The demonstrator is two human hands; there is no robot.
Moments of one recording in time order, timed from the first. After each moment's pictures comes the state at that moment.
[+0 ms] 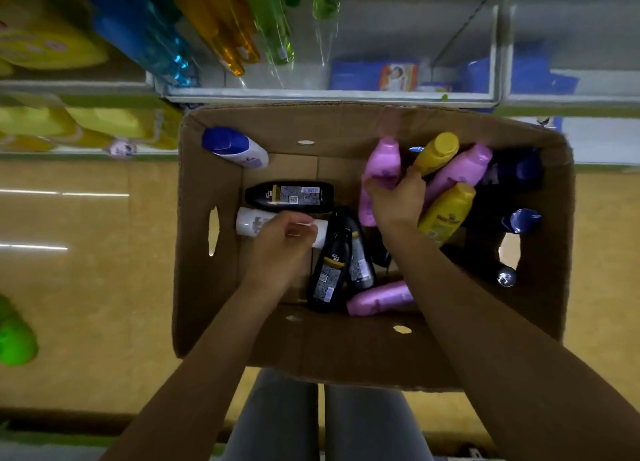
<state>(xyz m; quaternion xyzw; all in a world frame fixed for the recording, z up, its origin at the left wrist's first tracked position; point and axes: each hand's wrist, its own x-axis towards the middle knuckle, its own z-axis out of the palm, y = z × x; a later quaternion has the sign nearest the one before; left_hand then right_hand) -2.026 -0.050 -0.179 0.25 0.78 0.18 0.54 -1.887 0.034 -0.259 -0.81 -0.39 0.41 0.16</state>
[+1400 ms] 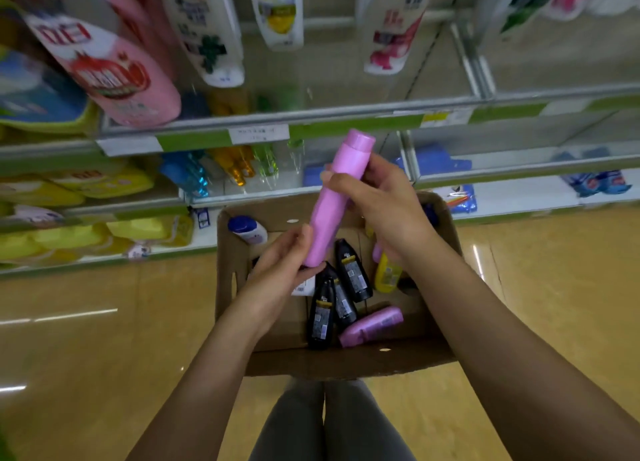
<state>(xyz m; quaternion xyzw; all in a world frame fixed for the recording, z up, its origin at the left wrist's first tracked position) -2.026 -0.054 -0.007 0.23 0.57 0.40 0.68 -1.892 0.020 0.040 -0.55 -0.41 0.62 0.38</state>
